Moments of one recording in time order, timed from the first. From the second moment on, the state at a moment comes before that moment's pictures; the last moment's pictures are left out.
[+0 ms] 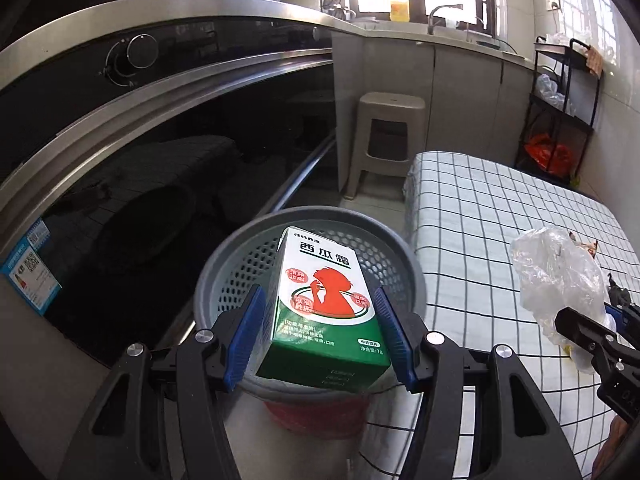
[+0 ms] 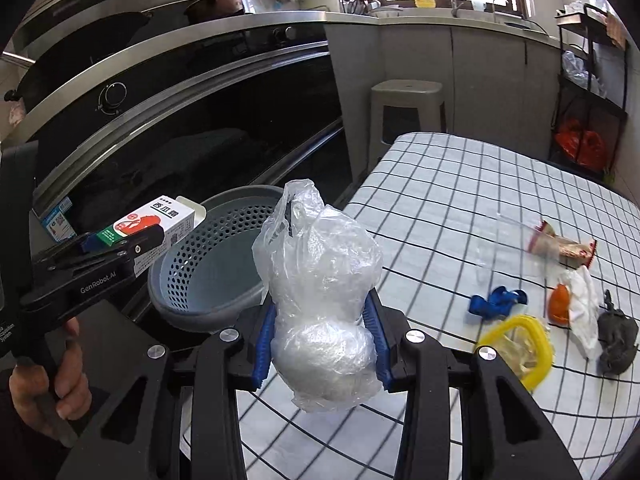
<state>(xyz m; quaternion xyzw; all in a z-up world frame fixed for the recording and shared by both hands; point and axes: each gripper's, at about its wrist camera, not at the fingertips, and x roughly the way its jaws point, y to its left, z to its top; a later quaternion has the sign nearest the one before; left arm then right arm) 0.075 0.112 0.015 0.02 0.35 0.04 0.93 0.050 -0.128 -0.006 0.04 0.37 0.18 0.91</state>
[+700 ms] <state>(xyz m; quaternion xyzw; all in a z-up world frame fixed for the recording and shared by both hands) 0.139 0.180 -0.024 0.00 0.40 0.07 0.91 0.148 -0.025 -0.041 0.02 0.42 0.22 0.88</state>
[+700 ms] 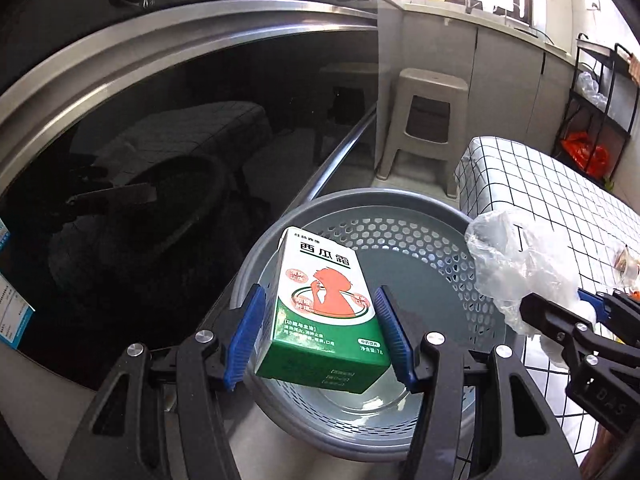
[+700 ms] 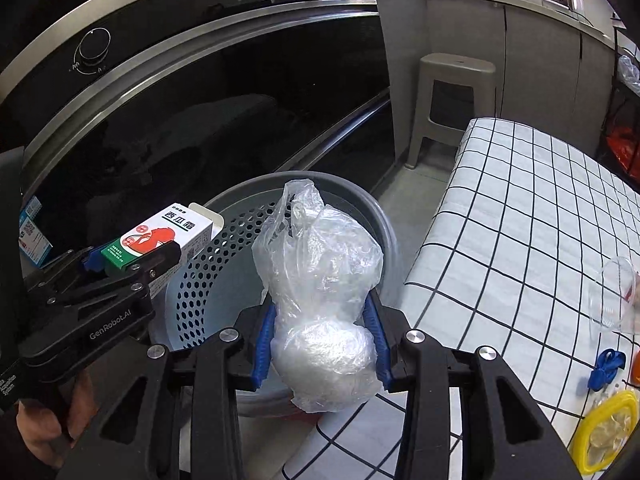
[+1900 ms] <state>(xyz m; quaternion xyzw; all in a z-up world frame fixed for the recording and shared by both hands) 0.147 0.201 -0.032 -0.03 0.41 0.09 0.91 0.164 -0.011 -0.049 0.03 0.42 0.20 0.88</state>
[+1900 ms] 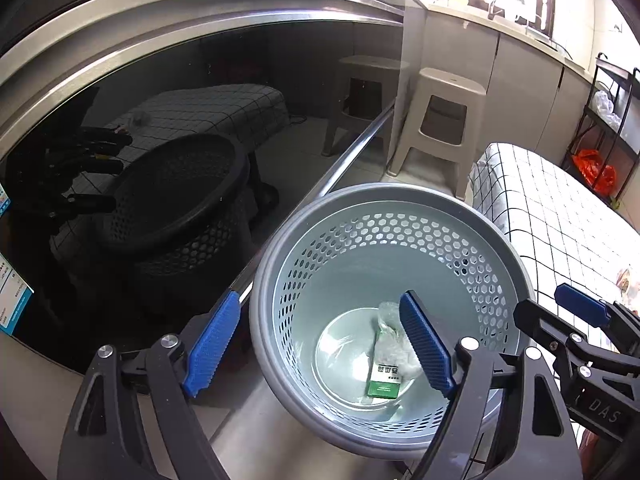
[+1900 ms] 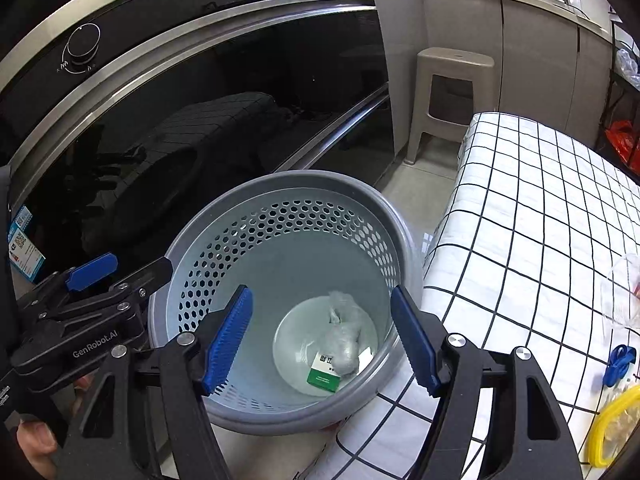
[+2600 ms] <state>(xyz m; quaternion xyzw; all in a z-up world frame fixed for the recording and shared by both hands) 0.126 0.166 -0.017 -0.03 0.38 0.05 0.92 0.110 -0.085 -0.033 0.05 0.40 0.13 0.90</state>
